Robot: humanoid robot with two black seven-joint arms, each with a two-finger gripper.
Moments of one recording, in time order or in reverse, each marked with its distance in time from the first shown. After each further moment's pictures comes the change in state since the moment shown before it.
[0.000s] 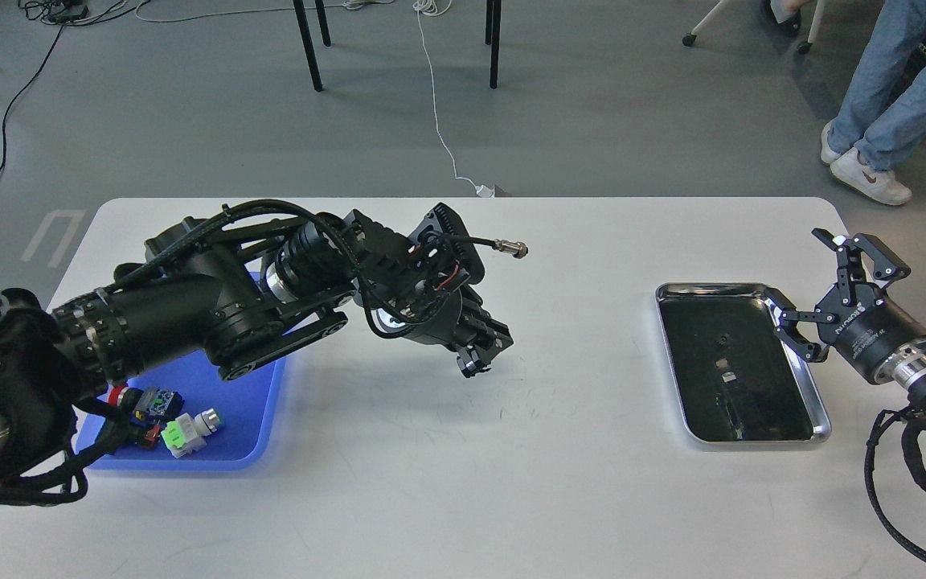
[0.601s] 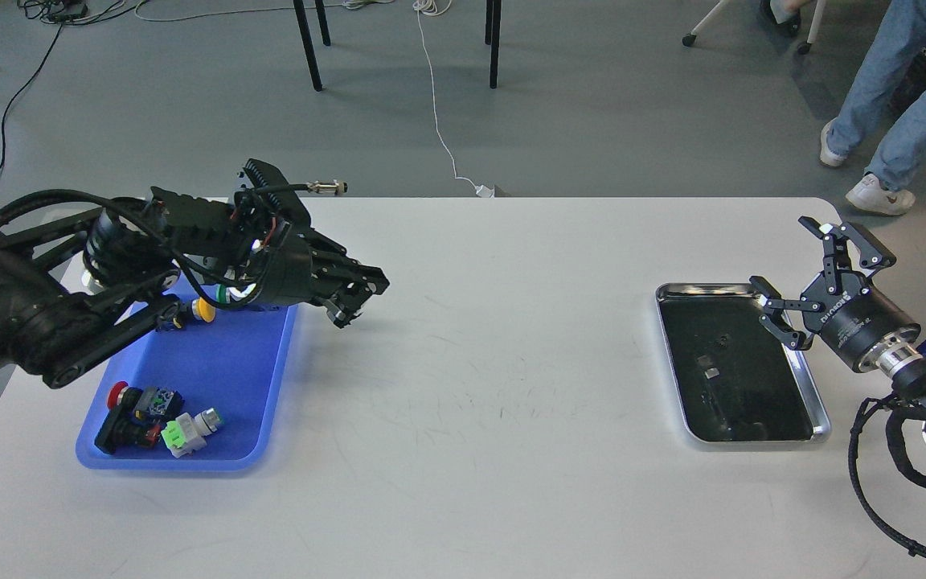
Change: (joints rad) left arm 0.109 0.374 -0.180 -0.201 0.000 0.037 0.000; right arm 0.021 0.017 0.004 0.004 0.005 0.000 0.000
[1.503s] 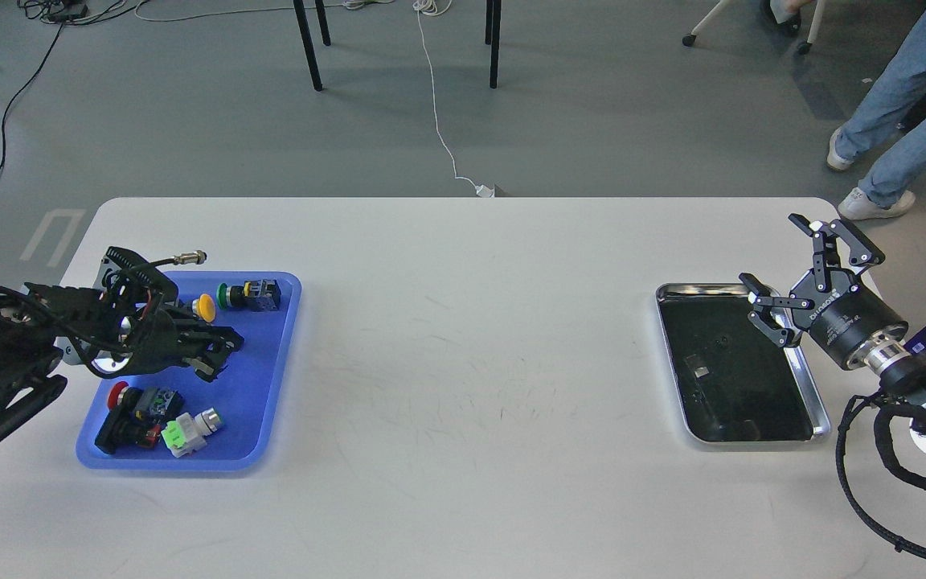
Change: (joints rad) left arm 0.273 0.183 -0.040 0.306 0.000 0.187 0.000; right arm 0.010 0.028 0.005 0.003 0.007 0.000 0.000
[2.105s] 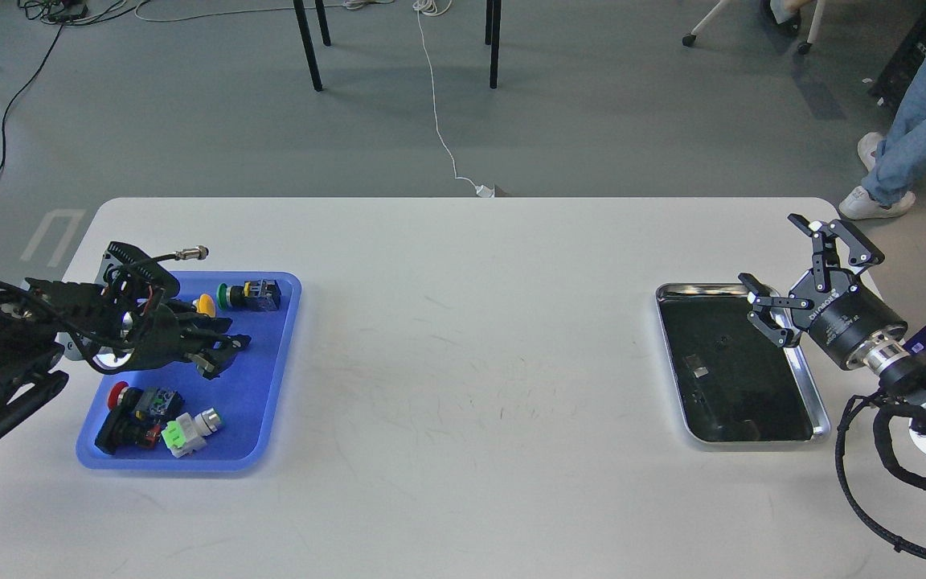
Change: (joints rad) left arm -0.009 0.000 -0.001 -0.008 0.000 0.000 0.000; right arm 0.000 0.002 0.000 0.002 0.000 0.000 0.000
